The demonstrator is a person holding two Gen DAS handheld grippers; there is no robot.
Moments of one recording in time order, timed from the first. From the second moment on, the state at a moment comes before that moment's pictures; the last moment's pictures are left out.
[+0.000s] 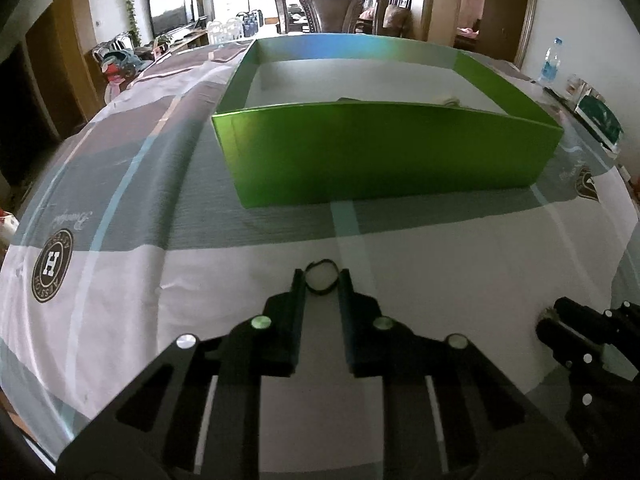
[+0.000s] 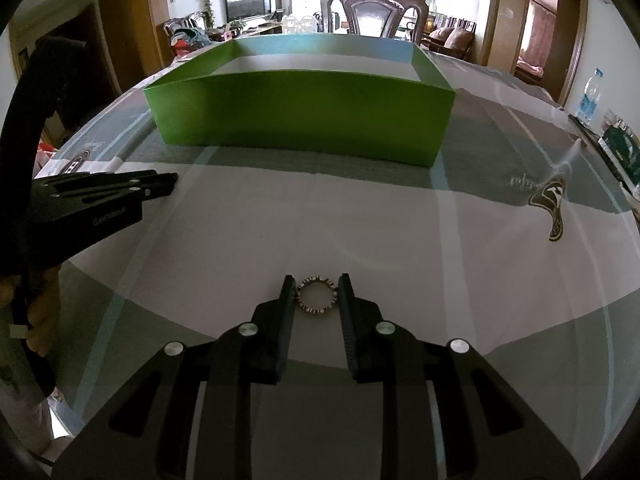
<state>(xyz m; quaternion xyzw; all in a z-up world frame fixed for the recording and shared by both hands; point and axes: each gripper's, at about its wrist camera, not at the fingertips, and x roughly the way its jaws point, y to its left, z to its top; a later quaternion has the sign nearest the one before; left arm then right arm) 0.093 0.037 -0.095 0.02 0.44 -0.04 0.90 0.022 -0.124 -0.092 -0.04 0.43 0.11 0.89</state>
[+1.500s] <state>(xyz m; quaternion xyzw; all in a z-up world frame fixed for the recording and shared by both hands) 0.069 0.034 -0.095 0.01 0.43 -0.04 0.90 0.032 -0.114 -0.089 -0.03 0.44 0.11 0.89</state>
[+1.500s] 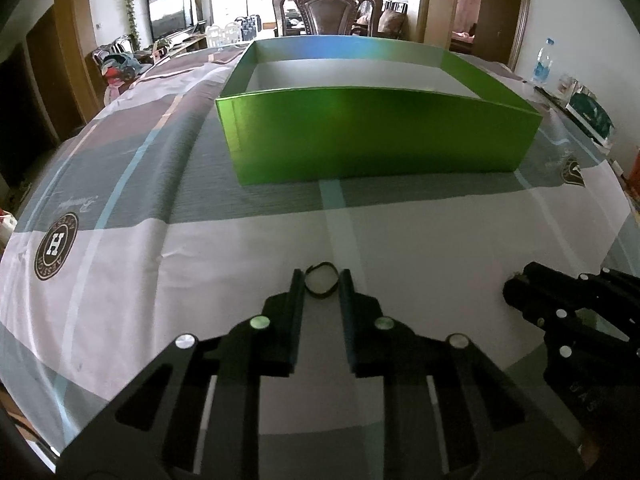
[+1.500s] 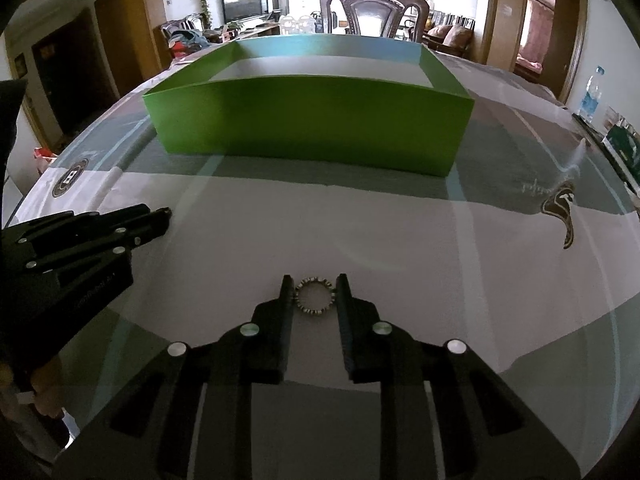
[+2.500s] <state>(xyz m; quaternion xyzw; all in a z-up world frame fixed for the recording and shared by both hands) 0.102 0.036 0.055 0.03 0.27 -0.03 0.96 0.099 -0.125 0.056 0.00 0.31 0.10 0.94</state>
